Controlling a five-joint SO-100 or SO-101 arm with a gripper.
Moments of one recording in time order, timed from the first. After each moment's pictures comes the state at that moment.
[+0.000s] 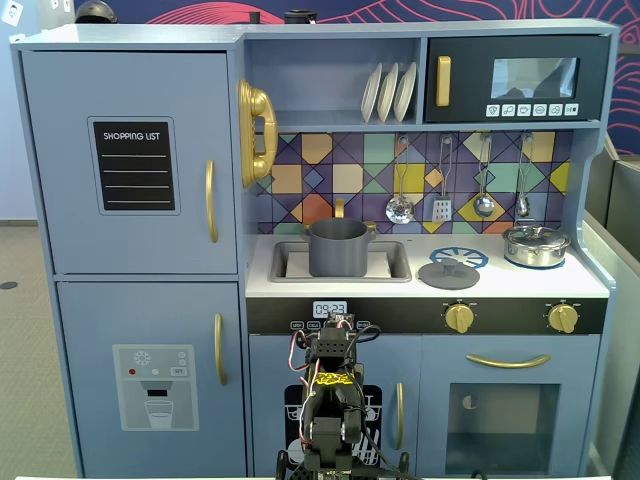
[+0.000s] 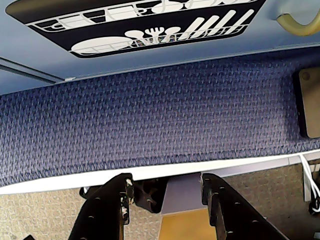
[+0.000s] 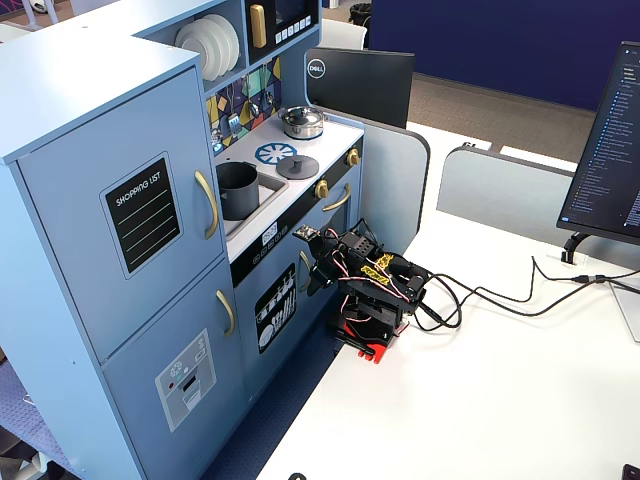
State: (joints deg) arm 1.9 182.5 170.9 78.2 -88.8
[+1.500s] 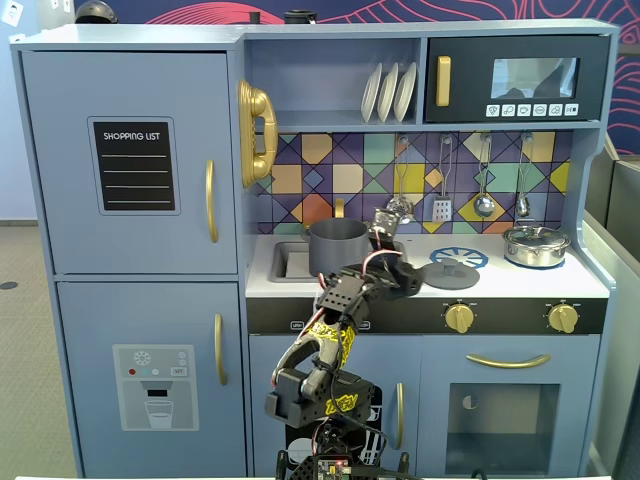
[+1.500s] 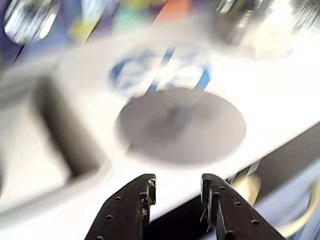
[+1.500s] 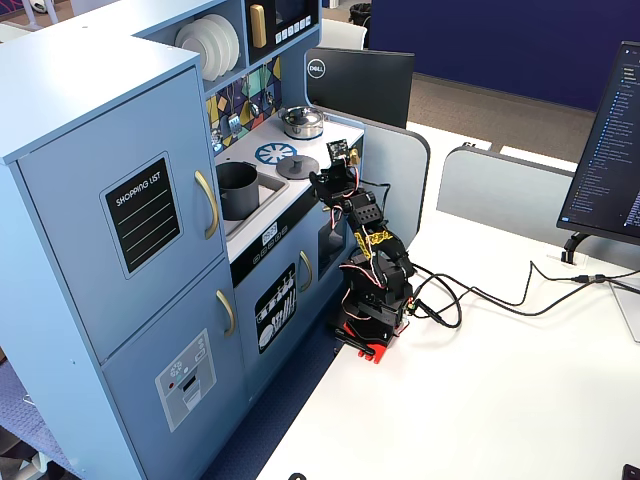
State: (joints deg) arm 34.3 161.8 137.4 26.8 -91.8
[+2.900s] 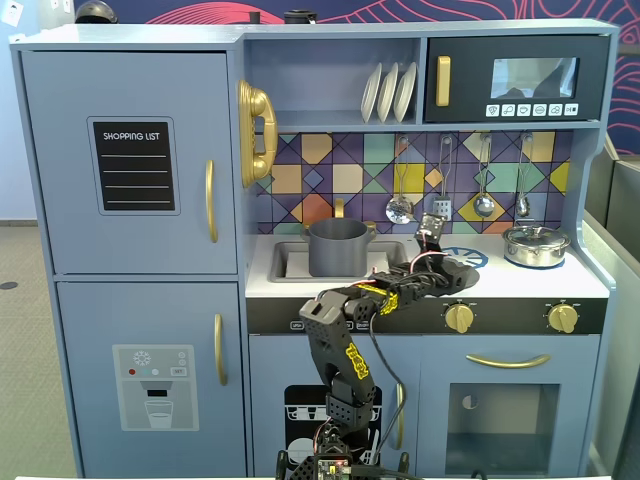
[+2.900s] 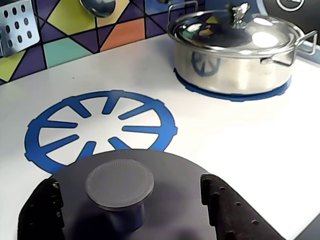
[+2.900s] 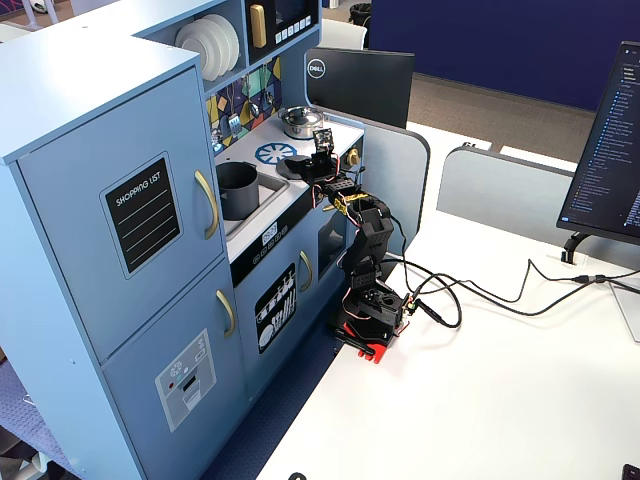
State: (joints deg) arm 37.4 112.2 123.0 -11.2 -92.0
